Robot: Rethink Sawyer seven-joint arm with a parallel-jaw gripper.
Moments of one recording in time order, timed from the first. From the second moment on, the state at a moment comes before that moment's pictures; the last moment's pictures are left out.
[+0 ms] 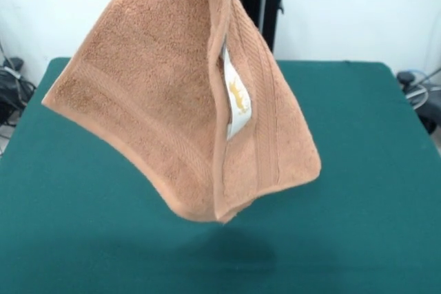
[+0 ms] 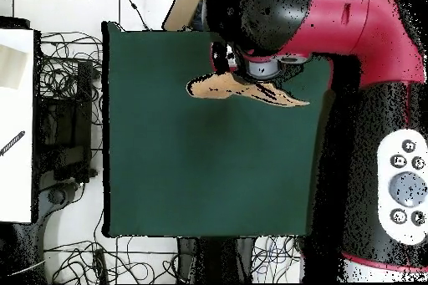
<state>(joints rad) -0.46 -0.80 0.44 1.06 -0.32 1.42 1.52</state>
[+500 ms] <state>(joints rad) -0.45 -0.79 0.44 1.06 -0.33 1.38 1.52</state>
